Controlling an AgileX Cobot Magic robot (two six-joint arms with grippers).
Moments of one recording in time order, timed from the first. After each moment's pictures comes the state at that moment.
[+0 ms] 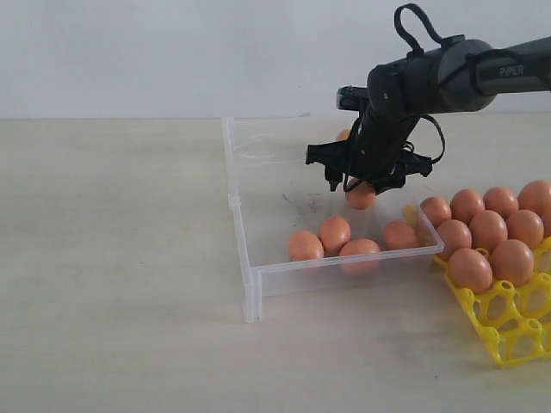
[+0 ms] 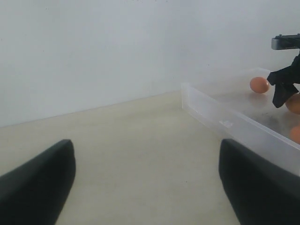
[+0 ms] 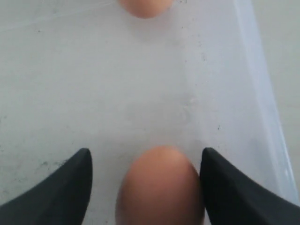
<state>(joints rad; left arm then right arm) -0.12 0.00 0.00 -0.39 0.18 0.50 0.39 2.23 -1.62 -0.10 0.61 0.50</state>
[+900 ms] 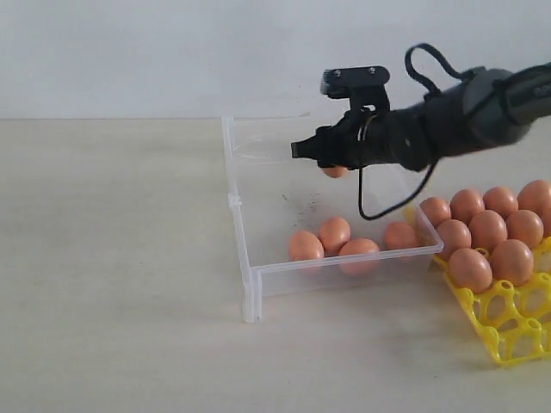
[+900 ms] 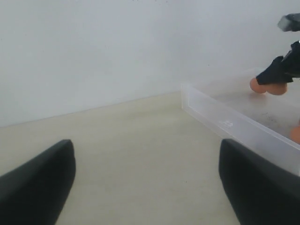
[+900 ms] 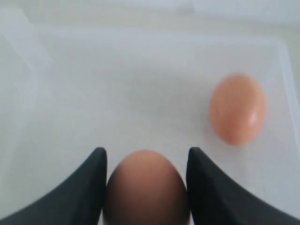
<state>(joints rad) -0.12 0.00 0.00 -0.39 0.18 0.50 0.40 2.09 -1.24 -0.14 -0.21 0.26</state>
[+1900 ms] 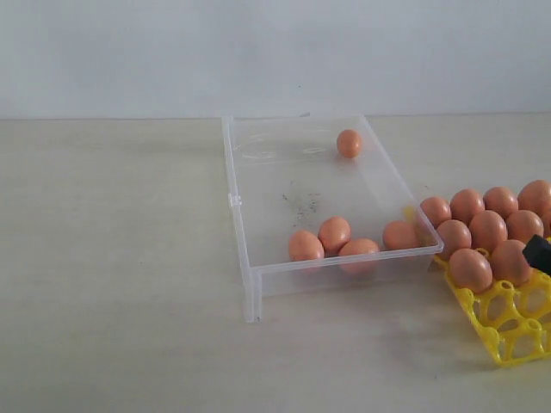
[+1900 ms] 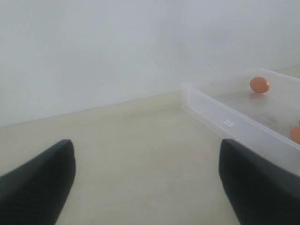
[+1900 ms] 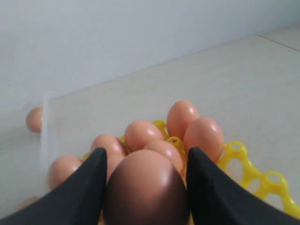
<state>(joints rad) -0.12 0.00 0.00 -0.39 0.18 0.50 0.40 1.47 0.00 0.57 -1.21 0.16</state>
